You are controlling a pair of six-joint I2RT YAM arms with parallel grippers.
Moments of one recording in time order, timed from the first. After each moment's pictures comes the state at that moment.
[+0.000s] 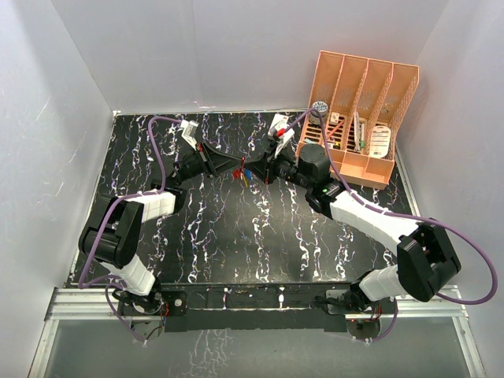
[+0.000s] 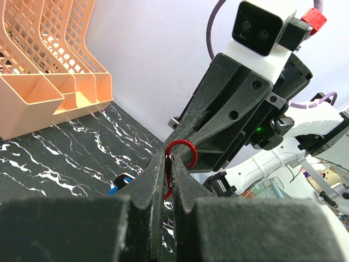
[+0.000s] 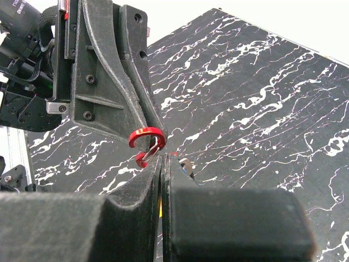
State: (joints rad) left arm -0.31 1.65 0.74 1.35 0.91 -1.14; right arm 0.61 1.38 0.92 0.42 -0.40 0.21
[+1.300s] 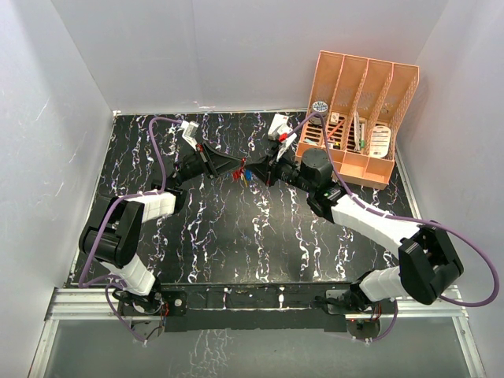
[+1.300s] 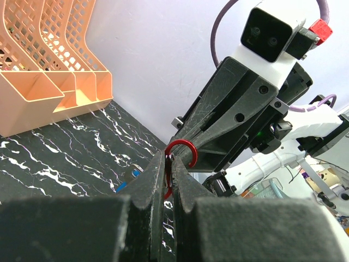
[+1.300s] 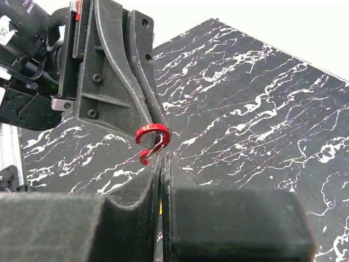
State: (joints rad) left arm -0.31 1.65 0.73 1.35 0.91 -1.14; right arm 0.62 1.36 0.87 0.49 -0.39 0.18
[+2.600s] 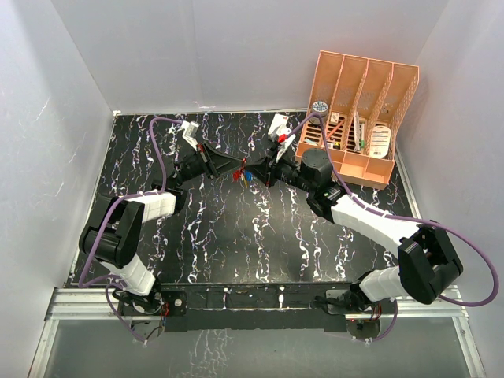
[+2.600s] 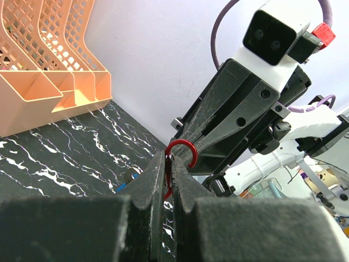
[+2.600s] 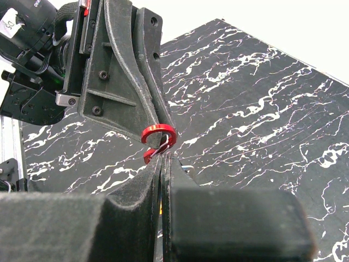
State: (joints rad) left arm -0.32 1.65 0.74 1.35 0.90 -1.15; right arm 0.62 1.36 0.87 0.50 -0.42 0.16
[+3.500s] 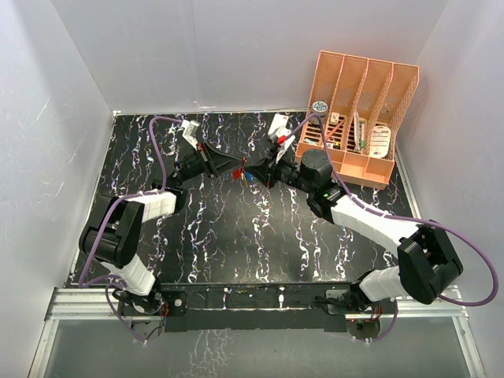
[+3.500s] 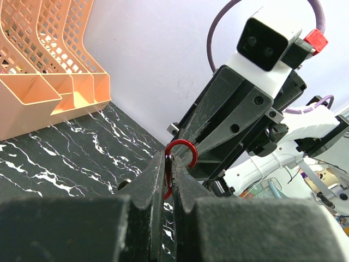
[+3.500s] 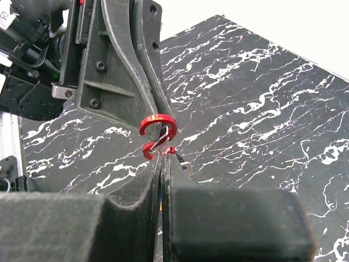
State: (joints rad) left arm -0.32 1.65 0.74 1.35 0.90 -1.15; right arm 0.62 1.36 0.86 0.50 -0.42 0.16
